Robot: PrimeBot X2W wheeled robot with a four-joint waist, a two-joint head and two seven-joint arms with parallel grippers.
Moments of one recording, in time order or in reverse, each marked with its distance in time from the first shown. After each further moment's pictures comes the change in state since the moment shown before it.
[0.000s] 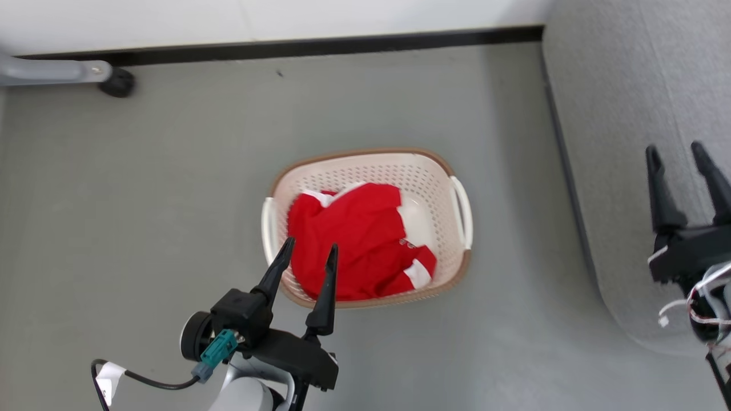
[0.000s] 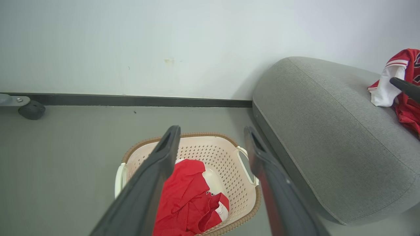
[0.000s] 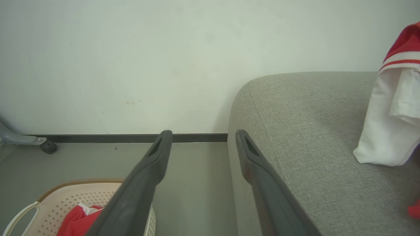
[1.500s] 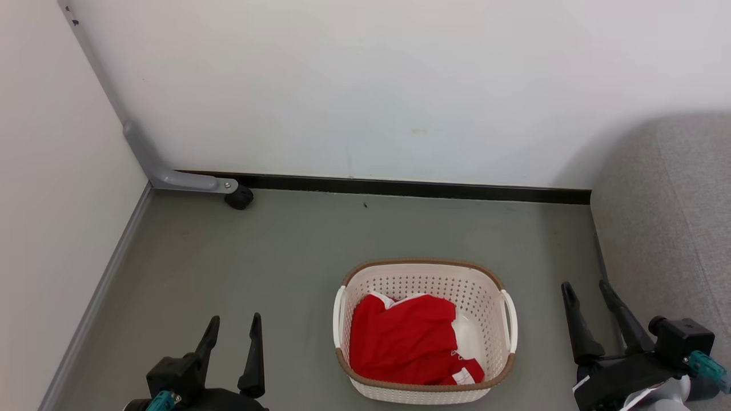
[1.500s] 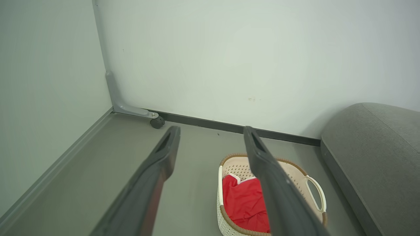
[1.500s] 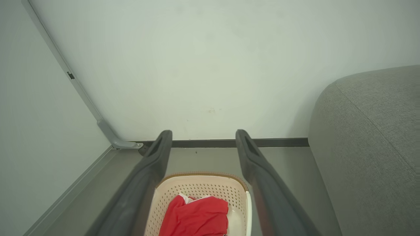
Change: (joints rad) left arm 0.170 0.054 0.166 0.139 -0.036 0.002 -0.043; right arm 0.361 0.225 0.009 -0.103 -0.034 -0.001 0.000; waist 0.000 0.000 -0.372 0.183
